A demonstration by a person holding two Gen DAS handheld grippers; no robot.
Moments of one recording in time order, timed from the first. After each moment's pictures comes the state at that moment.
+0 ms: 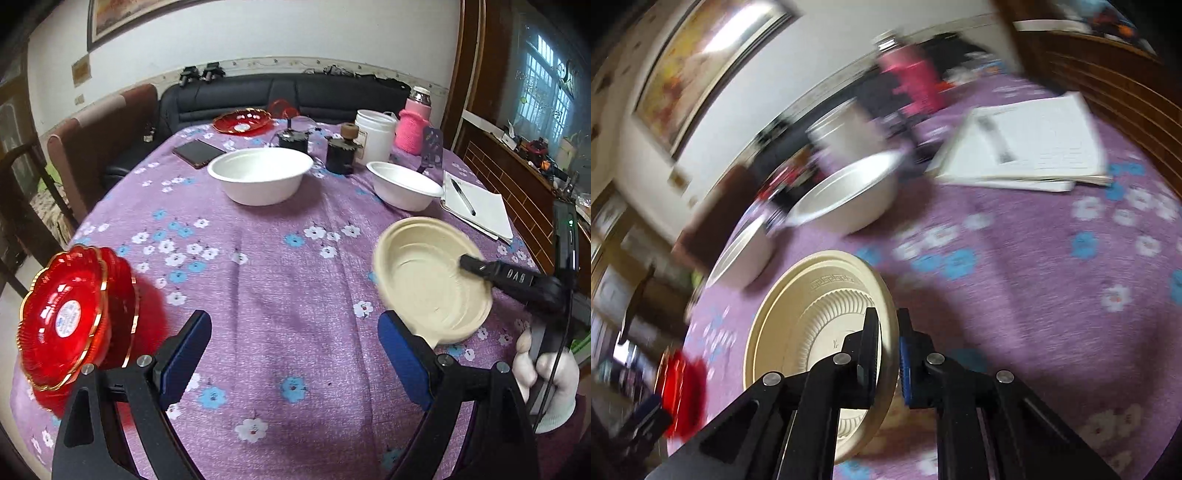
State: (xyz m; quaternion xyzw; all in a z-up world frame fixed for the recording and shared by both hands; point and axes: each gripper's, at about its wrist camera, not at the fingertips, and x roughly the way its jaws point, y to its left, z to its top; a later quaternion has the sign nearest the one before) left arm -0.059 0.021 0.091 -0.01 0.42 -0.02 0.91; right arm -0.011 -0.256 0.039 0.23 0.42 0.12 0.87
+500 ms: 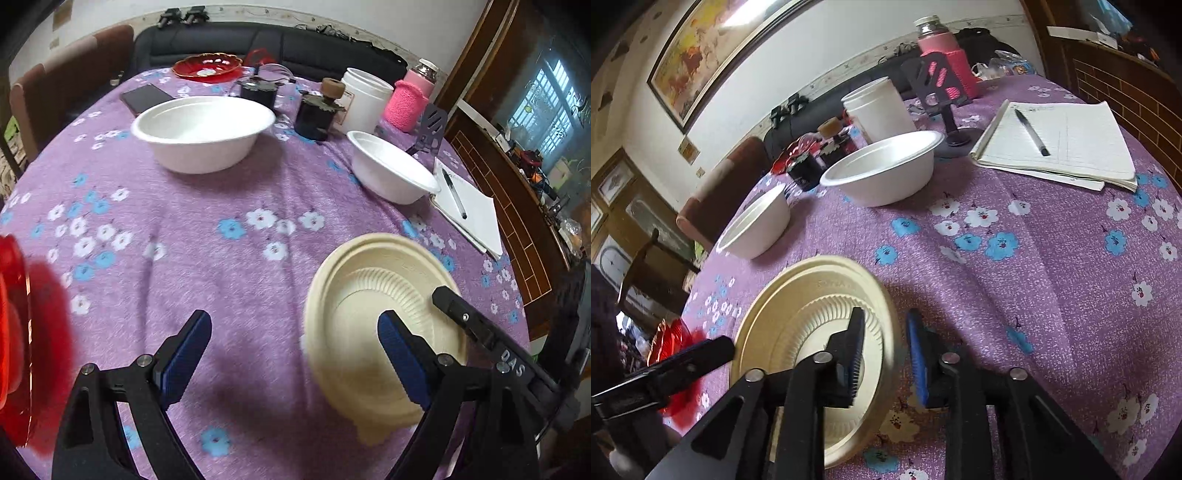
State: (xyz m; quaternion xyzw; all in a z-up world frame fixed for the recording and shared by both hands) left arm 0.021 -0.003 0.058 -0.09 0.49 -0.08 0.86; right arm -0.015 -0.243 0.043 0.22 0.41 0.11 0.88
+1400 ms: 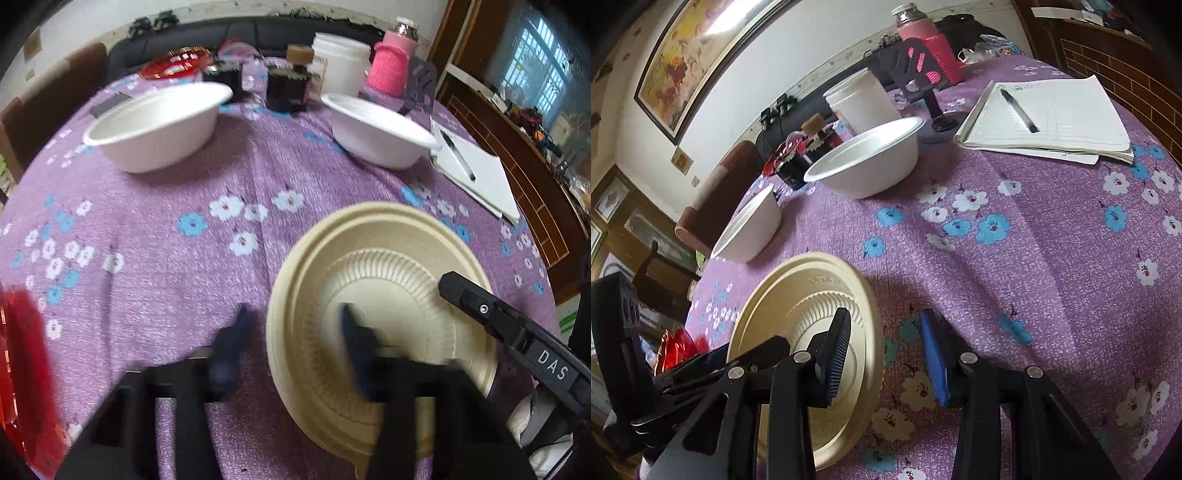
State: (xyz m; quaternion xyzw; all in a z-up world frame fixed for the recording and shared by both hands) left arm 0.035 -0.037 0.022 -0.02 0.52 -0.10 0.85; right arm -0.010 -0.240 0.029 0.23 0.45 0.11 0.86
